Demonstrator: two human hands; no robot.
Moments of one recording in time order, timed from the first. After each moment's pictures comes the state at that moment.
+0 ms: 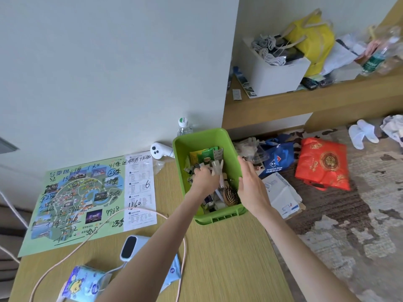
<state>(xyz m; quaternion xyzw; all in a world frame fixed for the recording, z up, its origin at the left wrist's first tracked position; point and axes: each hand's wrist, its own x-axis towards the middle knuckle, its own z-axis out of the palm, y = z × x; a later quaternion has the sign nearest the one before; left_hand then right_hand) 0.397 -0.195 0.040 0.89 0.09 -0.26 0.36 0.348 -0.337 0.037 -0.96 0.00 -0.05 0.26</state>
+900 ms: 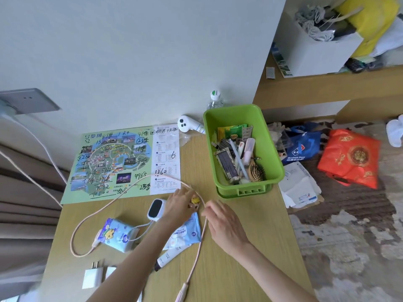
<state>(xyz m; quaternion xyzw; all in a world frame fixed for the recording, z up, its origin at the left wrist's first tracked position) 0.263 -0.049 -0.039 0.97 -0.04 -0.18 0.16 0.219 -0.225 -0.022 -0.93 -0.28 -0.01 0.25</state>
